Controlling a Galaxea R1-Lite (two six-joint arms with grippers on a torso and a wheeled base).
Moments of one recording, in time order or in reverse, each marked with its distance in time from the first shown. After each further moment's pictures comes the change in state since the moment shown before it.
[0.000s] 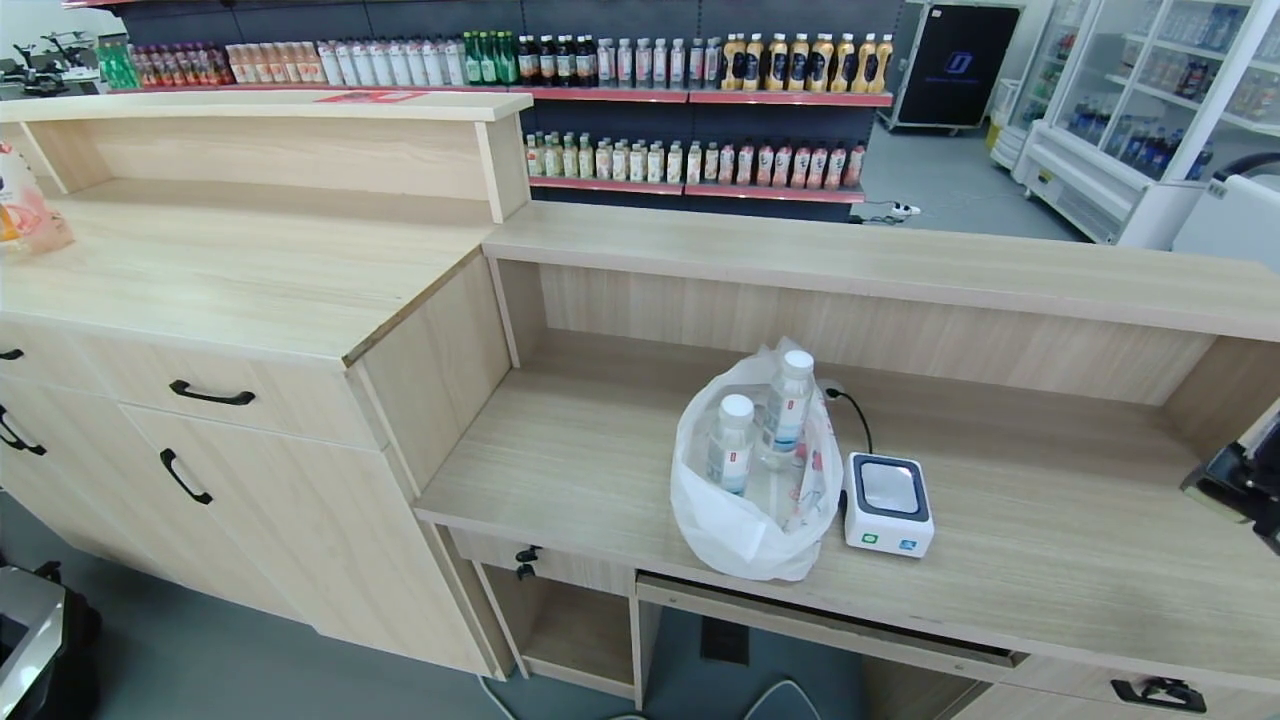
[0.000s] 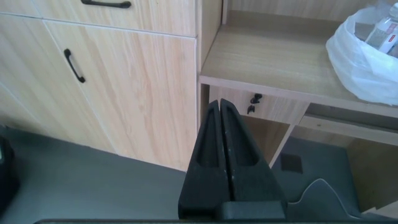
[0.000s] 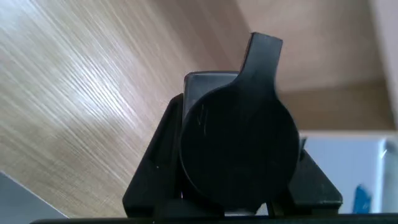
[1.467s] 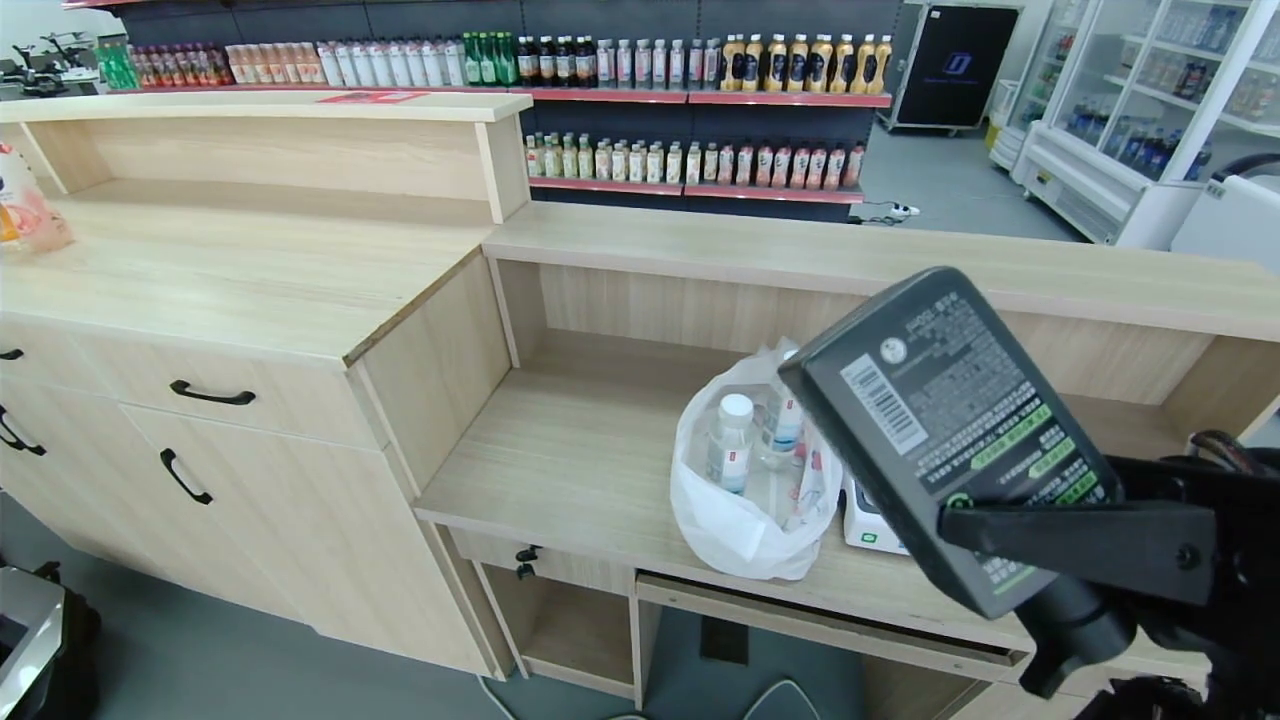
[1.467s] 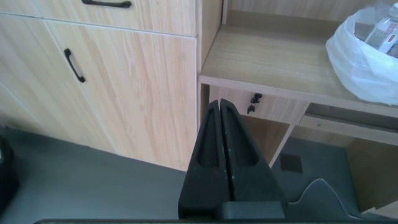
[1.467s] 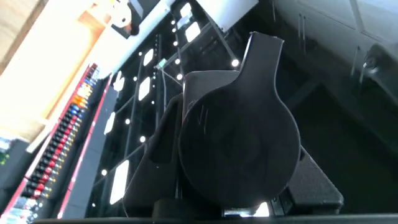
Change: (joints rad) left arm 0.000 0.000 0.000 0.000 0.000 0.000; right arm 1.320 -0.638 0.334 -0.362 0.189 -1.133
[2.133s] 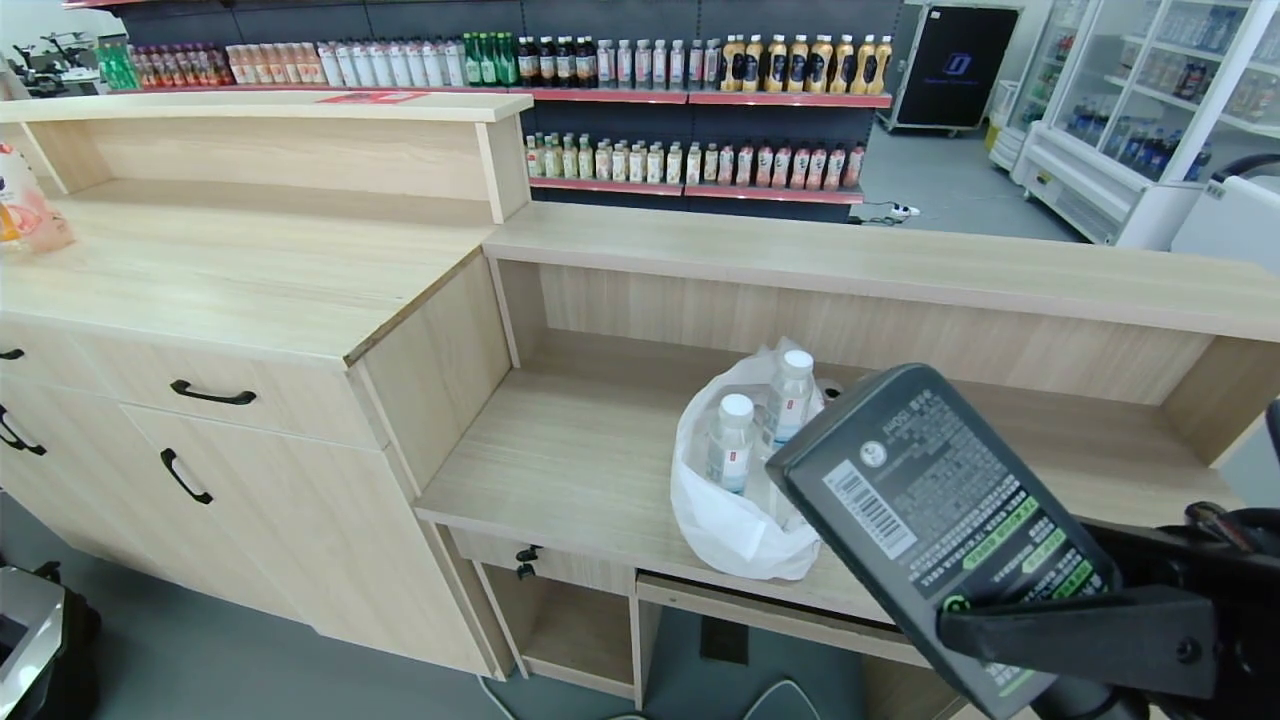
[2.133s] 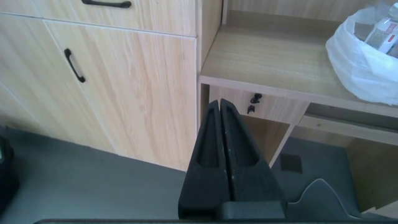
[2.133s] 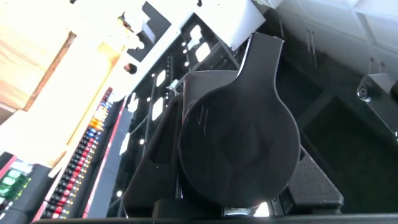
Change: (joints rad) left arm 0.000 0.000 0.000 0.000 0.000 0.000; right arm 0.037 -0.044 0.032 0.143 -0.008 -0.048
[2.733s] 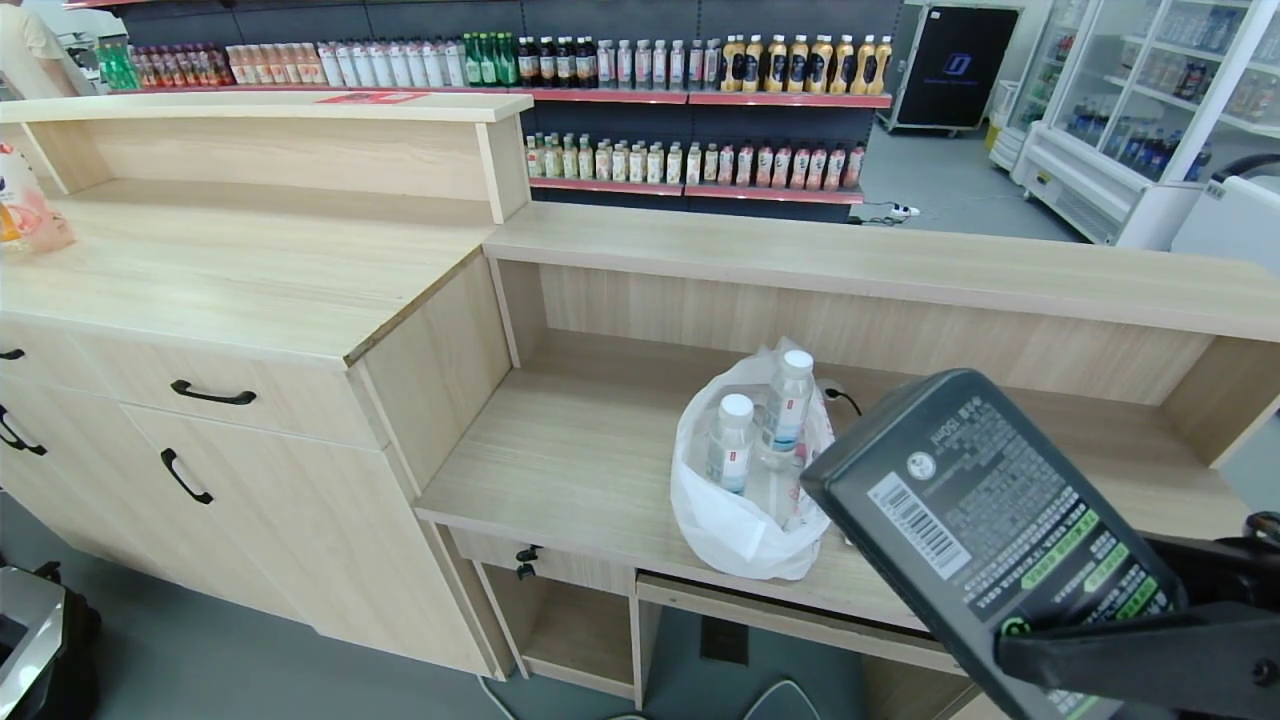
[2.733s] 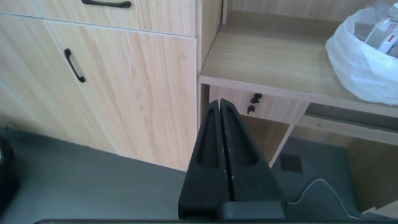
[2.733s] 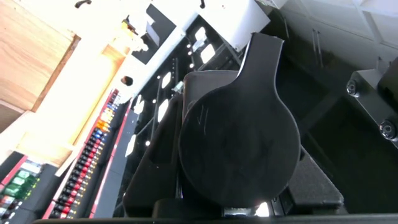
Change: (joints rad) left arm 0.000 0.000 0.000 0.000 0.000 0.000; right arm -0.011 -0.074 -0.017 0.122 0.003 -0.002
